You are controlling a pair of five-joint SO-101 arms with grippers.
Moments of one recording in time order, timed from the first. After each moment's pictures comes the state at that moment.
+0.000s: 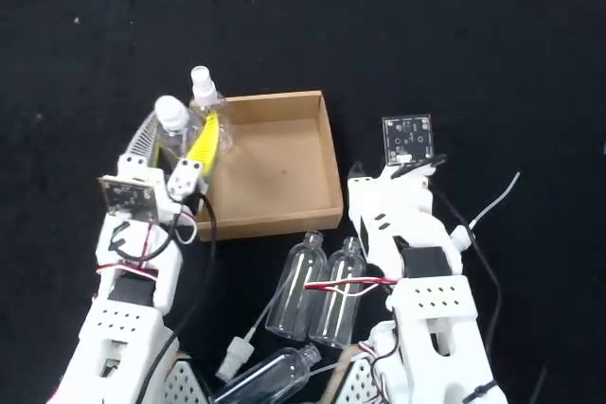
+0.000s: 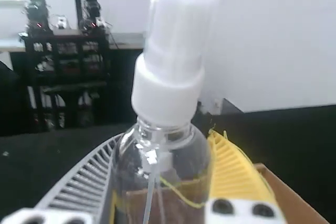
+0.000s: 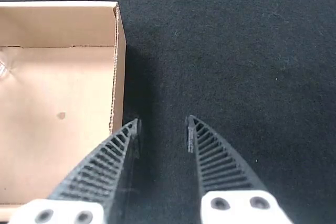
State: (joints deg) left arm 3.3 -67.6 92.8 -24.5 -2.2; right arm -4.0 -58.1 78.9 26.5 1.4
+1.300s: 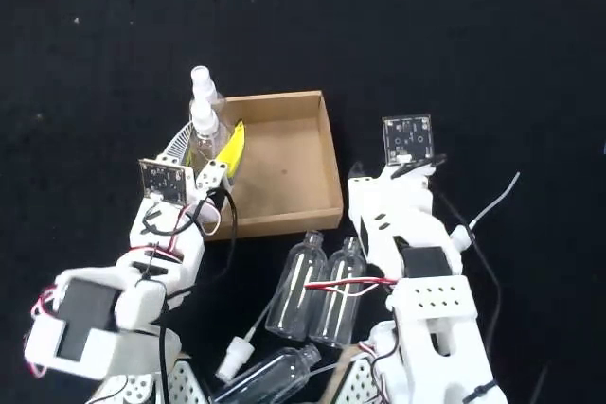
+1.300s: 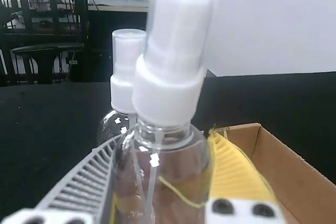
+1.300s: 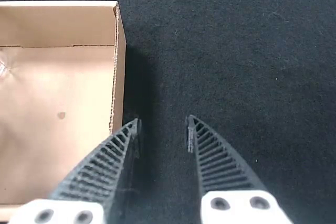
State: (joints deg) left arm 6.4 -6.6 84.1 -70.1 2.2; right arm -4.0 -58.1 78.9 26.5 1.4
